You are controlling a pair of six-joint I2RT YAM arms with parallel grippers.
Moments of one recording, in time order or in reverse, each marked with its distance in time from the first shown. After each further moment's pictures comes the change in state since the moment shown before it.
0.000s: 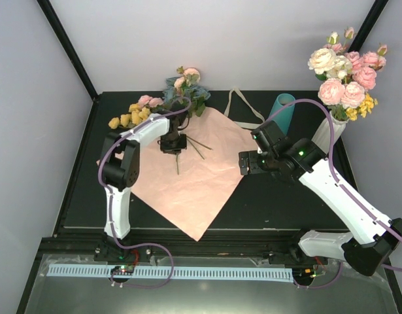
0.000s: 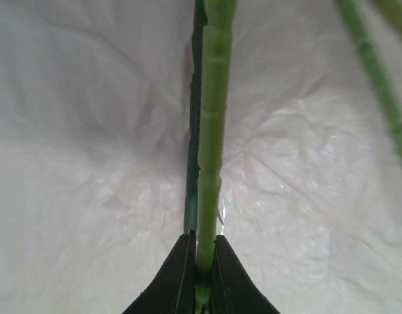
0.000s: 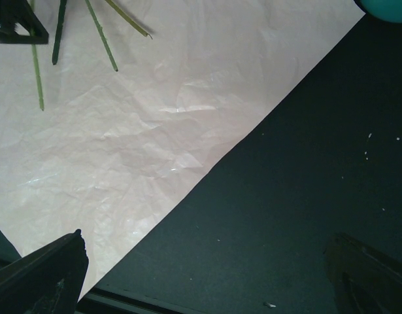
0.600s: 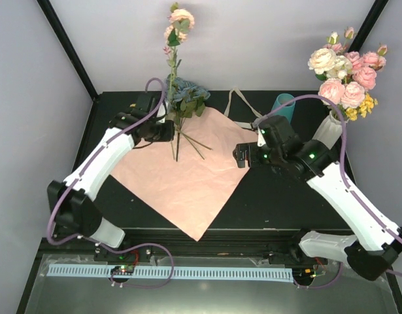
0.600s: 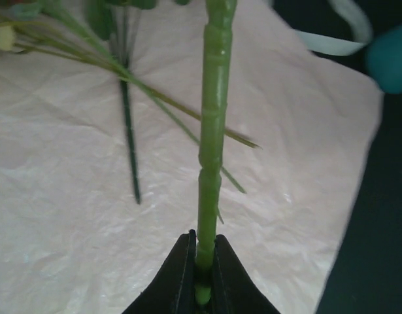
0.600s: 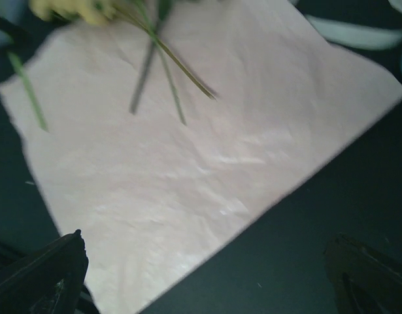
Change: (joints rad) left arm 0.014 -0.582 -0.195 0.134 0.103 0.110; right arm 0.000 -0.026 0.043 0.088 -0.055 -0.038
